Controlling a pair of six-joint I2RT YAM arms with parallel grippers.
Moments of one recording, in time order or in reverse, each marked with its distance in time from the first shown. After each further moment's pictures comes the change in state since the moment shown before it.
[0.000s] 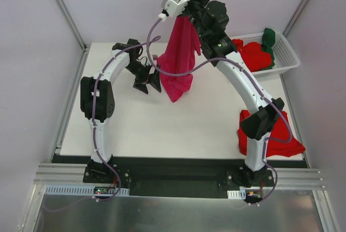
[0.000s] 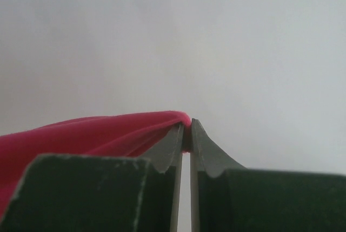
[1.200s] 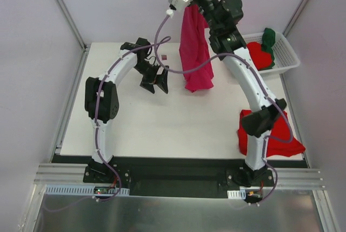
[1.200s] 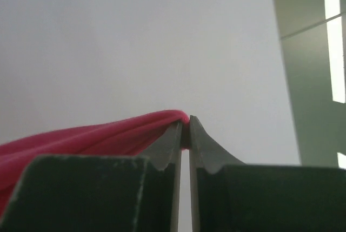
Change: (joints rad) left arm -0.098 0.042 0.047 -0.005 -0.011 0.006; right arm -0.081 0.097 0.212 0.076 -0.183 -0.159
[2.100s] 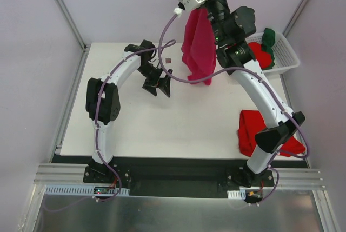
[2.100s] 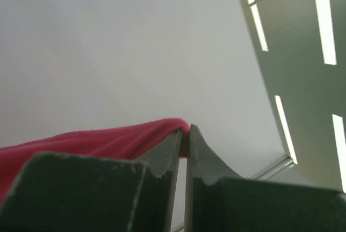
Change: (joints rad) left arm -0.047 -0.031 -0.043 -0.001 -0.021 0.018; right arm 0.072 -0.307 -0.383 0.154 0.240 0.069
